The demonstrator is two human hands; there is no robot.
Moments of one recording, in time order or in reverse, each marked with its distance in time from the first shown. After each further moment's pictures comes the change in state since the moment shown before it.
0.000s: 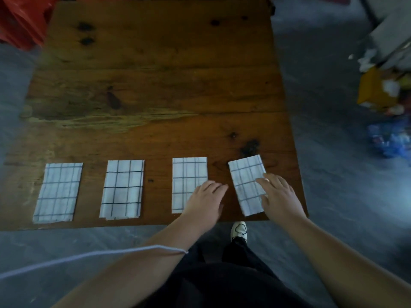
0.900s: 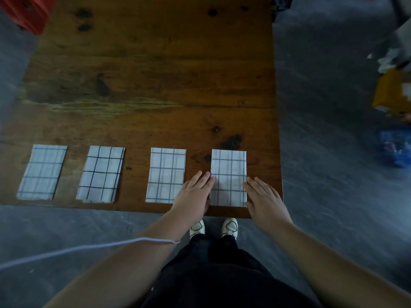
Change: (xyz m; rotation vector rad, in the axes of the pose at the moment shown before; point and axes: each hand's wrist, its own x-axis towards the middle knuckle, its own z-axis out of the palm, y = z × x) left_hand 0.030 0.038 0.048 0.128 -0.074 -0.179; right_hand -0.007 0.062 0.009 -0.078 -0.105 -0.191
